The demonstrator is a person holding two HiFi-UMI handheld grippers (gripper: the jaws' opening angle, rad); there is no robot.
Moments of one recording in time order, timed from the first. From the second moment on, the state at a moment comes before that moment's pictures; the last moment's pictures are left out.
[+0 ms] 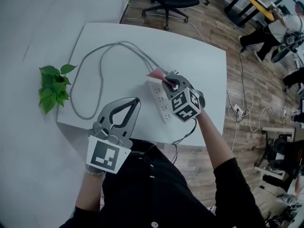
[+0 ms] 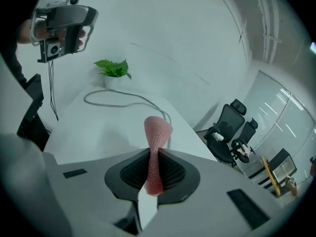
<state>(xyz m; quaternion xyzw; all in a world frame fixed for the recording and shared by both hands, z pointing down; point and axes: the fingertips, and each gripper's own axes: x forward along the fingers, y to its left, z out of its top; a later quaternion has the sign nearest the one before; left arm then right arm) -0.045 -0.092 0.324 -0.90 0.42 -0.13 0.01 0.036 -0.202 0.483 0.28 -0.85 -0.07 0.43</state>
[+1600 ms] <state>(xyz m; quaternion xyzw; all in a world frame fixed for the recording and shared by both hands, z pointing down) -0.069 -0.082 0.337 -0.89 0.45 -0.14 -0.01 0.007 -0.165 0.556 0.16 -0.85 -0.05 0.50</state>
